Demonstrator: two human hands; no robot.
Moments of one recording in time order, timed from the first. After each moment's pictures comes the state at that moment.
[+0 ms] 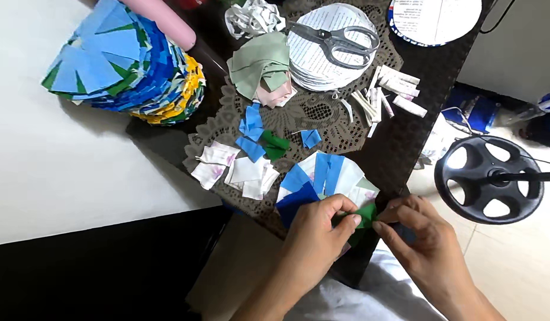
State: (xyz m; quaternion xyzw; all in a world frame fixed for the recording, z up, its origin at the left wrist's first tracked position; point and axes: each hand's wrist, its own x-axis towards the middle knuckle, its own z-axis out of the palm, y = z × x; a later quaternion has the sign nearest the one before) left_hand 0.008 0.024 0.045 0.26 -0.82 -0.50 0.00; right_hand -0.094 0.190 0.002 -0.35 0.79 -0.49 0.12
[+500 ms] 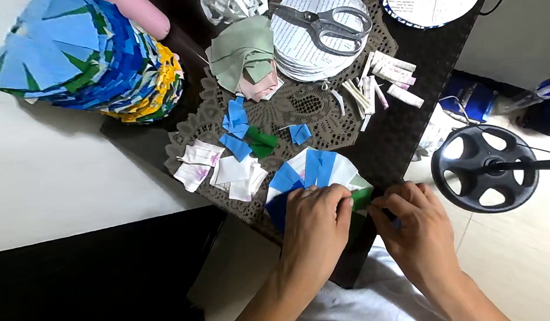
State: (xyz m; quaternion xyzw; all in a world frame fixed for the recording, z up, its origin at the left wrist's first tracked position) left_hand -0.009 0.037 0.028 0.24 -0.94 -0.22 0.10; right_hand -0.101 0.177 -0.004 -0.38 0.85 -0.37 0.02
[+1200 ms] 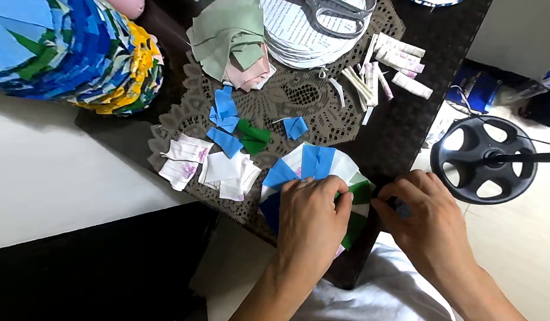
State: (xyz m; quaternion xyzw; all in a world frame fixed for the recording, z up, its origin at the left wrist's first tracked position) left_hand -0.018 0.030 0.025 0.26 -0.94 -0.20 0.08; right_hand -0.117 0.177 -0.004 -0.38 0.86 -0.35 0.06
